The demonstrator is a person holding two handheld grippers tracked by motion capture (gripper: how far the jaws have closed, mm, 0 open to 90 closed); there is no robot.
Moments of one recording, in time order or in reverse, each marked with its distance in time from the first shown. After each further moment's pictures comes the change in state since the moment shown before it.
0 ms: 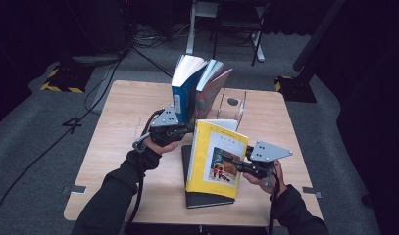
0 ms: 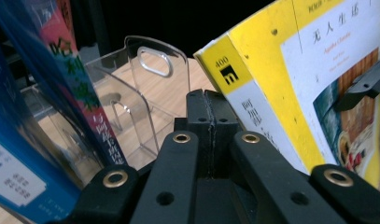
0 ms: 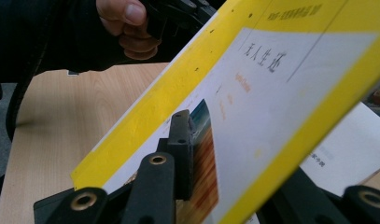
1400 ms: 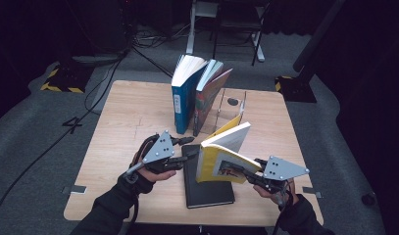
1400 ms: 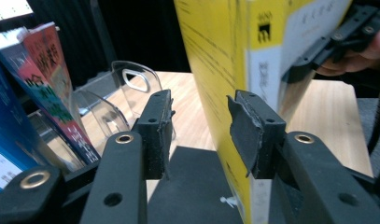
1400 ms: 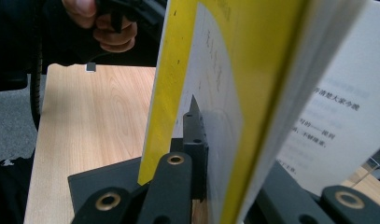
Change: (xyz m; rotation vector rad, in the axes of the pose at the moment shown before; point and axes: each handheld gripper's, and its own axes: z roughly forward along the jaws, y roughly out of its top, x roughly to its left) left arm -0.069 -0.010 -0.037 -0.046 0.054 0.122; right arm 0.023 -0.003 -0.037 -0.036 0.006 -0.085
